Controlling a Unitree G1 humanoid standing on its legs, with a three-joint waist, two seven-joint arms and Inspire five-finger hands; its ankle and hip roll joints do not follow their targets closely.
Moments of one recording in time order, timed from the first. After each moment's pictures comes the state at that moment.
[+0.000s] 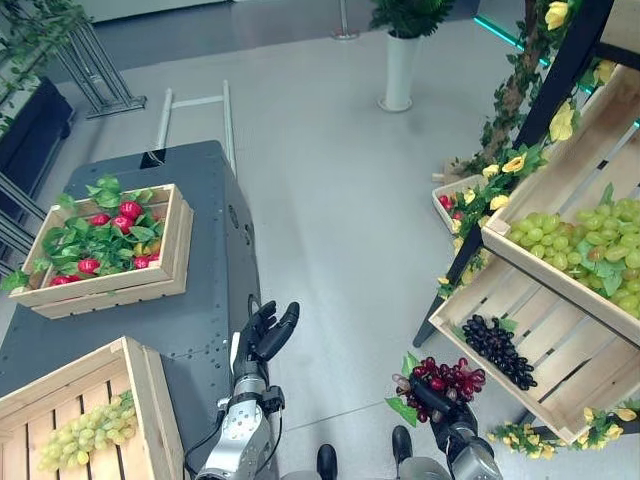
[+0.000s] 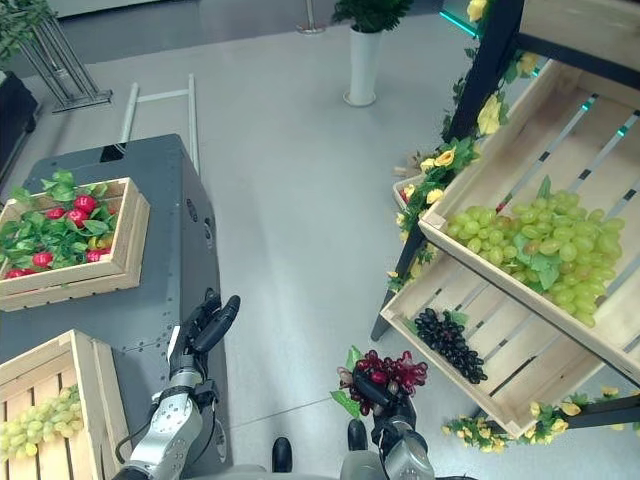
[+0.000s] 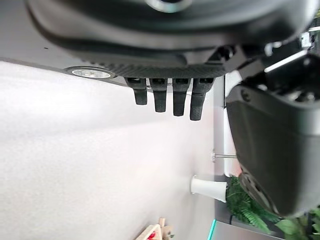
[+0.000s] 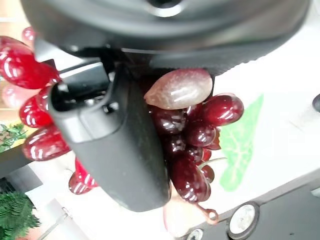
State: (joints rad) left arm 0.07 0.29 -0.32 0.48 -0.51 -0.36 0.38; right arm 0.06 -0.16 0.28 0.66 0.92 -0.18 -0.10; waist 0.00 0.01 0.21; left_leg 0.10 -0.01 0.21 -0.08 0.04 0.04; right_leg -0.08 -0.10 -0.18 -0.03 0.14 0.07
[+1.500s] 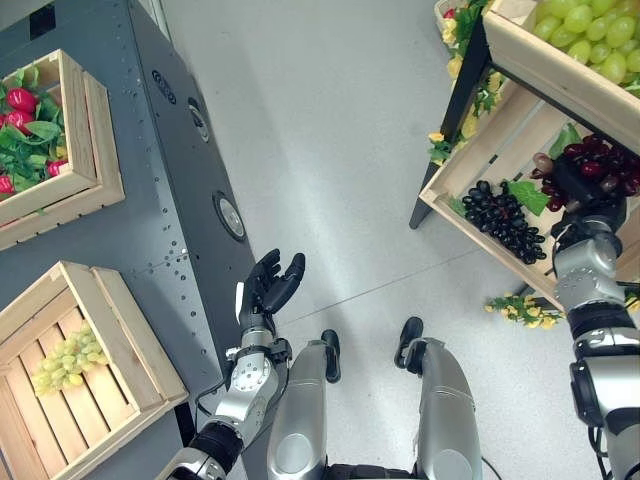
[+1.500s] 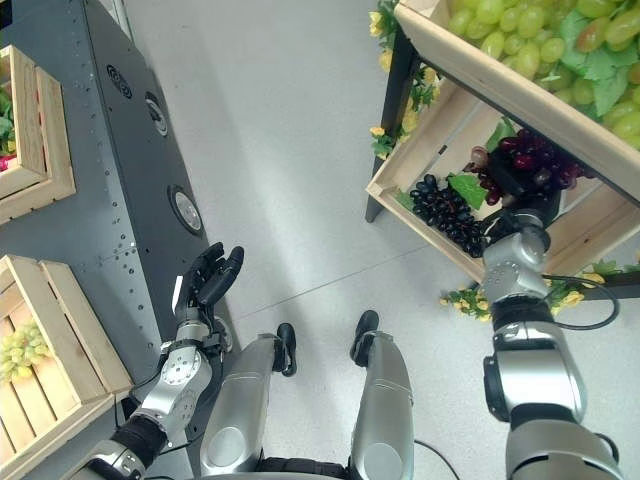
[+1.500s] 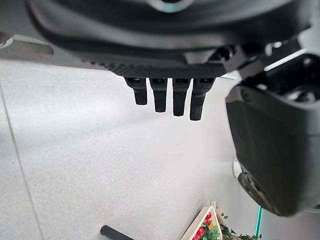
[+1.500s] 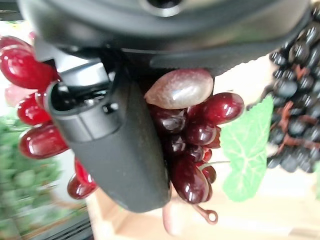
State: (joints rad) left arm -0.21 0.35 -0.46 0.50 -0.56 -0.43 0.44; right arm -0.89 -0.68 0.06 1.10 1.03 -0.14 -0.21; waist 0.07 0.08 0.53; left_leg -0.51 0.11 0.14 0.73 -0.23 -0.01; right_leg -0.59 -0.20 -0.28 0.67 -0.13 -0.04
